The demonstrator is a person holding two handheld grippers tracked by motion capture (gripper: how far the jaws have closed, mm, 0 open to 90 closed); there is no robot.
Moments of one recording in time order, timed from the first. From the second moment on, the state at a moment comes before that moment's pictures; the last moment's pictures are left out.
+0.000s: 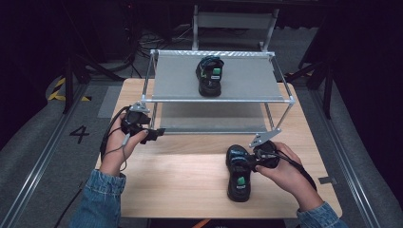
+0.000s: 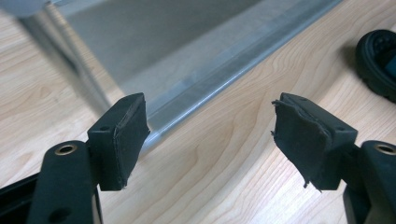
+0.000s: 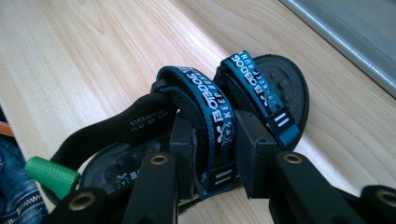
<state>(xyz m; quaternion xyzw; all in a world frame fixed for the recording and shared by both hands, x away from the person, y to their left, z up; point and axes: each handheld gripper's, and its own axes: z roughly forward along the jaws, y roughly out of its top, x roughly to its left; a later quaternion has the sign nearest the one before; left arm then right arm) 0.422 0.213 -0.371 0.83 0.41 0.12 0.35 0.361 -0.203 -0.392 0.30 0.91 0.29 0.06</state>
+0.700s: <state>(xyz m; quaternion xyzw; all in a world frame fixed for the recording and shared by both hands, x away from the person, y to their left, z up) 0.400 0.246 -0.374 0.81 0.45 0.14 0.34 0.370 -0.216 -0.320 0.30 0.90 0.33 0.05</state>
